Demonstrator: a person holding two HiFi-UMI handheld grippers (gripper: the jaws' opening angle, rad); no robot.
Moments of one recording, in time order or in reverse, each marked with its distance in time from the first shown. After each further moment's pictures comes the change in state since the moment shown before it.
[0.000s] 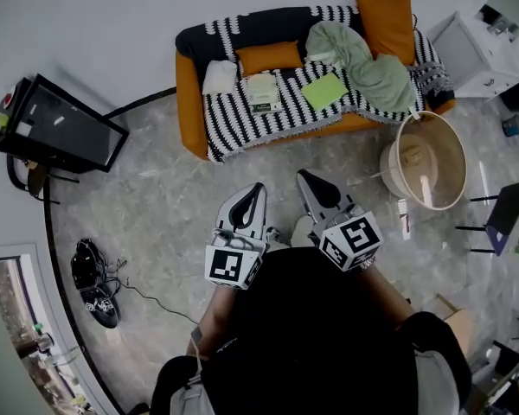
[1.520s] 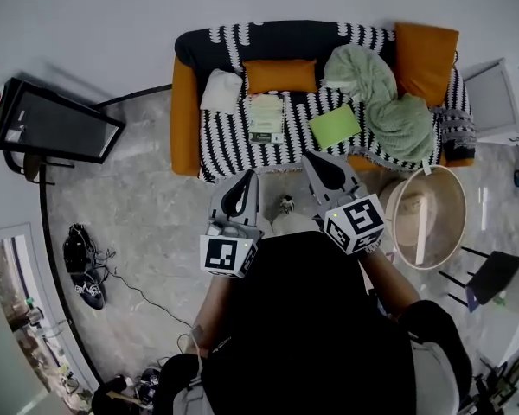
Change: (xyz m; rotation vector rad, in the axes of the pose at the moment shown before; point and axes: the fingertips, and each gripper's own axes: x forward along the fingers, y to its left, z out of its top) left arm 0.279 0.138 0.004 -0.028 0.049 0.218; right arm 0.221 -0.252 0.054 -0.024 0.129 0.126
